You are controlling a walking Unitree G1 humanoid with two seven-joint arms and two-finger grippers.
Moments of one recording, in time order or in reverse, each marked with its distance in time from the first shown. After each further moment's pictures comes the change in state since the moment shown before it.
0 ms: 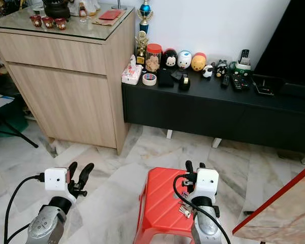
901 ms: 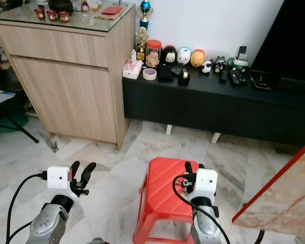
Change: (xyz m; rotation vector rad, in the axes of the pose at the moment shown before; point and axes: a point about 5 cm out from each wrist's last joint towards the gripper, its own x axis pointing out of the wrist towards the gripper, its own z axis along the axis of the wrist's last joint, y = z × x) left arm 0.003 -0.004 0.000 -0.004 0.015 -0.015; right arm 0.000 0.001 -0.003 0.003 0.027 0.001
